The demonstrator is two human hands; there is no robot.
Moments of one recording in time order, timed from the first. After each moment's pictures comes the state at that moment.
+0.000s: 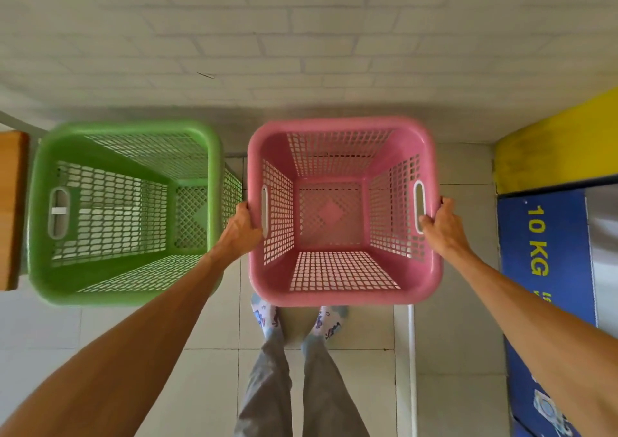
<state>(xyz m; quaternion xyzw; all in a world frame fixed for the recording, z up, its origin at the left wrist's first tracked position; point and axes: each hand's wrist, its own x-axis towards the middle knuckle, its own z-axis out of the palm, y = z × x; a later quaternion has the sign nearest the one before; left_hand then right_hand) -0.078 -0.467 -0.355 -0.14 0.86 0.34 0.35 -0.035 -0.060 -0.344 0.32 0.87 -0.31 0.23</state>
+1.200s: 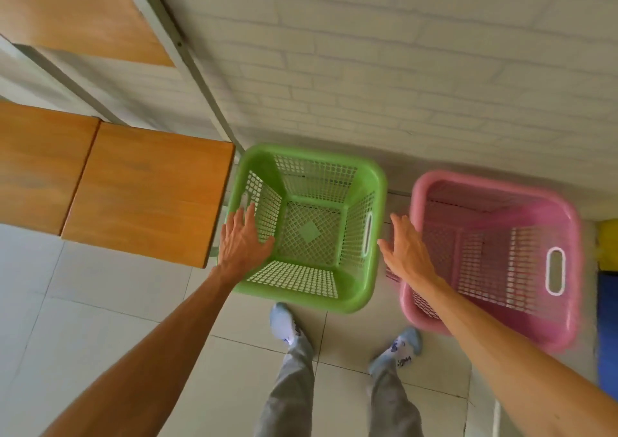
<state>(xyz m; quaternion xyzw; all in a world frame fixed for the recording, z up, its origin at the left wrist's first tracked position) -0.070 -0.813 -0.241 -0.13 0.95 0.18 0.22 -0.086 -0.470 -0.256 0.03 0.94 -0.21 0.25</state>
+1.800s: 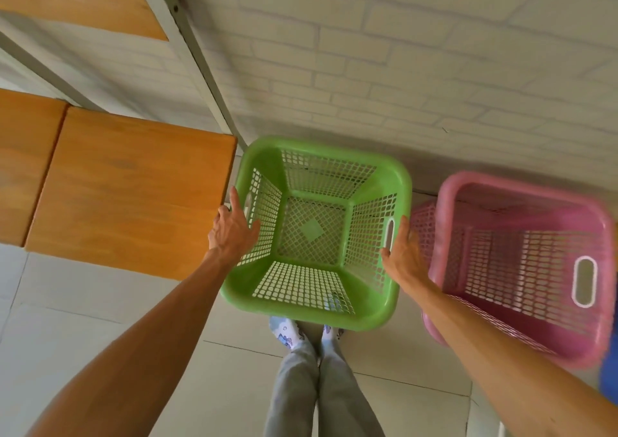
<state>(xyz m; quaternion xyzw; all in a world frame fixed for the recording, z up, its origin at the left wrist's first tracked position) -0.123 -0.874 -0.321 -0.20 0.93 0.16 0.26 -0.102 -0.533 -0.319 0.15 0.94 -0.19 0.26</state>
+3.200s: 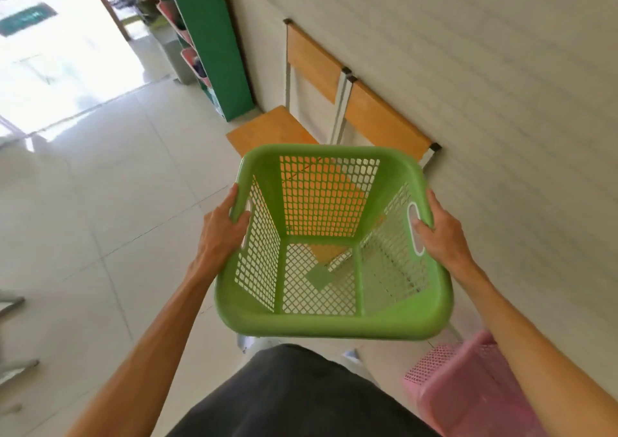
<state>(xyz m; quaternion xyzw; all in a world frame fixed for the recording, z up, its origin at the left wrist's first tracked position) 0.188 -1.018 0.139 -0.49 0.79 0.35 -0.15 -0.120 -0.733 0.132 -0.29 0.91 -0.24 0.17</state>
